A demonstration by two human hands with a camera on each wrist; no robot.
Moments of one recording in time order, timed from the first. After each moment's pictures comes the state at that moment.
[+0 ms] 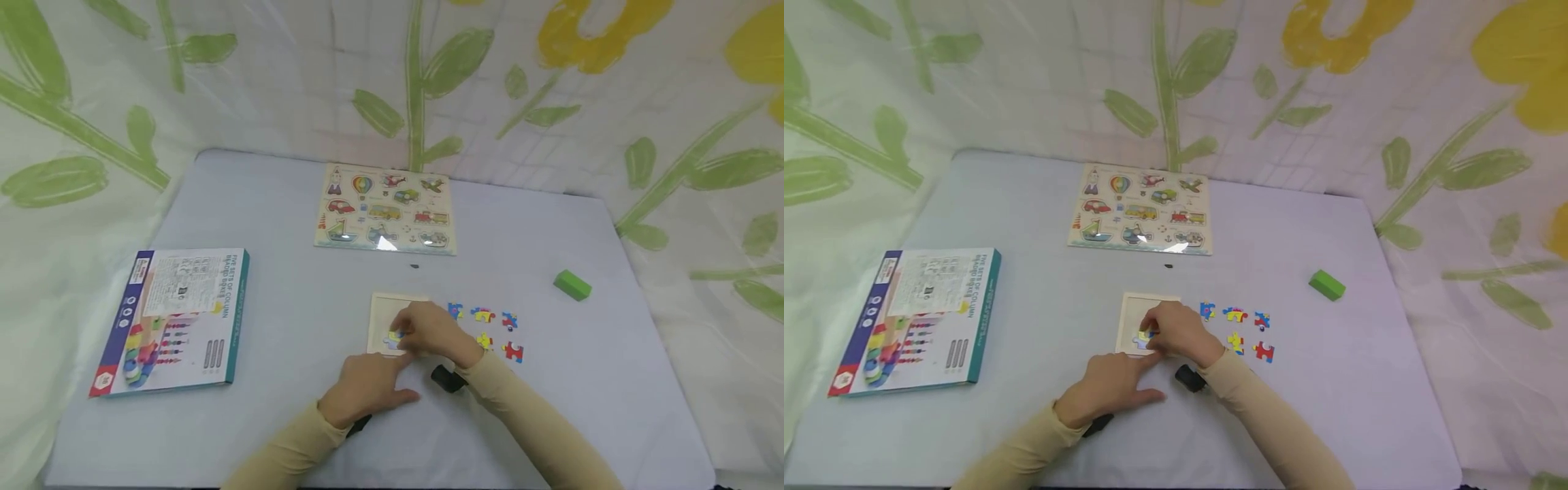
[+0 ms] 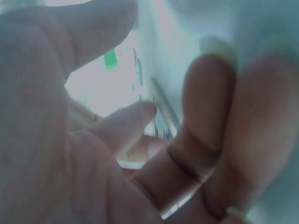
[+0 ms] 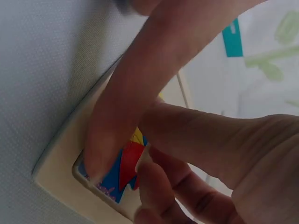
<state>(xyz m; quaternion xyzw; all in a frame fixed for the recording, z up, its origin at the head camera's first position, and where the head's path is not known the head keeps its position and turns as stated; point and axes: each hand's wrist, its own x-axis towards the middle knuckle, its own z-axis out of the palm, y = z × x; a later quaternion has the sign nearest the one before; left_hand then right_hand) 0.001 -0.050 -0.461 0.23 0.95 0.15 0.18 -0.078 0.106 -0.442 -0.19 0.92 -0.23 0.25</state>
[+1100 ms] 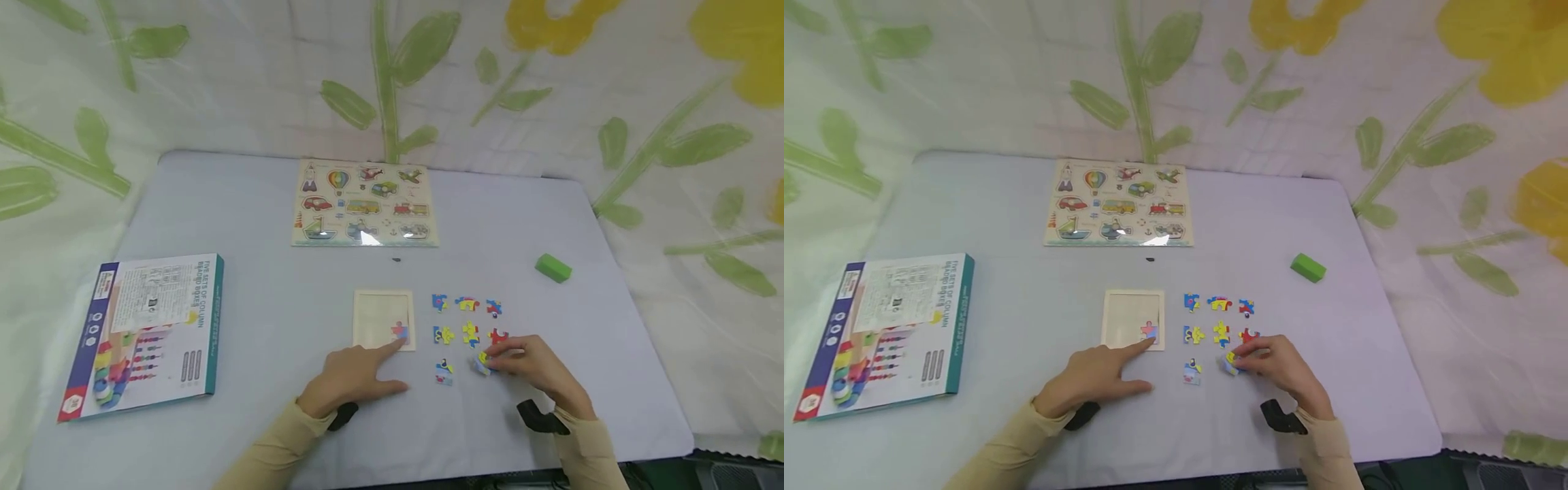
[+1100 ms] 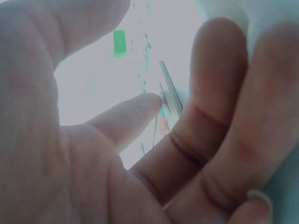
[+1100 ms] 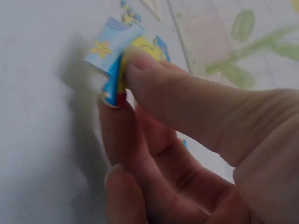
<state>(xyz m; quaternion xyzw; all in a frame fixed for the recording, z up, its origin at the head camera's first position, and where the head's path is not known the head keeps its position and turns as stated) -0.015 -0.054 -0.454 0.20 0.90 0.25 0.29 0.001 0.284 -0.438 0.05 0.87 -0.40 0.26</state>
